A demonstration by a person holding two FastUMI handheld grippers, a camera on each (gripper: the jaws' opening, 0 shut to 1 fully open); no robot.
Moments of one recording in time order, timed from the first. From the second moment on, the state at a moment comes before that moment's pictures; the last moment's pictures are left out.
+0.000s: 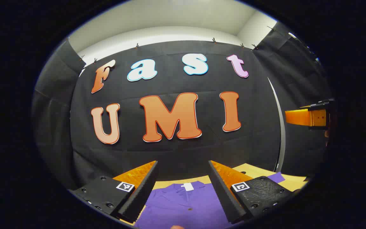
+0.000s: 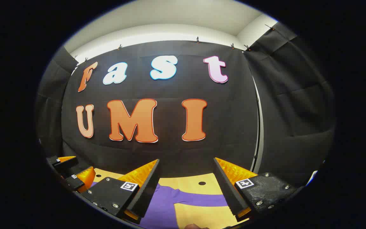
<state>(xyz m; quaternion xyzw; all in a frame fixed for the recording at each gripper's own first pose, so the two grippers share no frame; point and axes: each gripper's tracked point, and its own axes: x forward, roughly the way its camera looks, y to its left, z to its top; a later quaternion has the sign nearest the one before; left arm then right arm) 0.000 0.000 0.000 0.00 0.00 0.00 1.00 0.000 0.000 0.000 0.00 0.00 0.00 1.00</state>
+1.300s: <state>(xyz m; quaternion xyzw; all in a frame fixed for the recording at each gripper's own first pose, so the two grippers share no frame) 0.039 0.105 0.040 -0.06 0.00 0.11 0.99 0.063 0.028 -0.037 -0.06 0.05 0.06 1.00</state>
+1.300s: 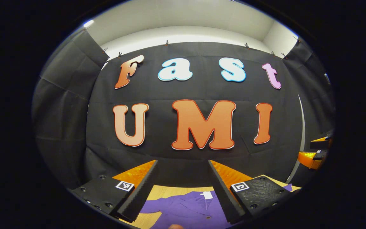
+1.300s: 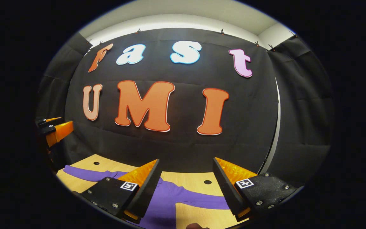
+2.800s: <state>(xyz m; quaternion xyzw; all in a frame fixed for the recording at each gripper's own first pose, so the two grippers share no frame) 0.032 0.078 0.004 0.02 0.09 0.17 0.98 0.152 -0.214 -0.300 0.01 0.44 -0.10 0.89</state>
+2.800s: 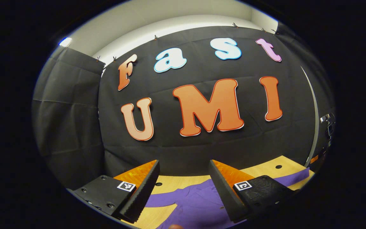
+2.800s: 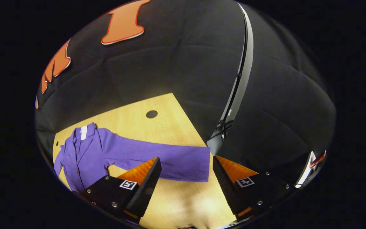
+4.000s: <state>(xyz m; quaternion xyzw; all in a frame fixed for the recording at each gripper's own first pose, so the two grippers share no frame) 0.023 0.061 -0.028 0.06 0.16 0.18 0.97 0.145 -0.255 -0.432 0.08 0.68 -0.07 0.73</state>
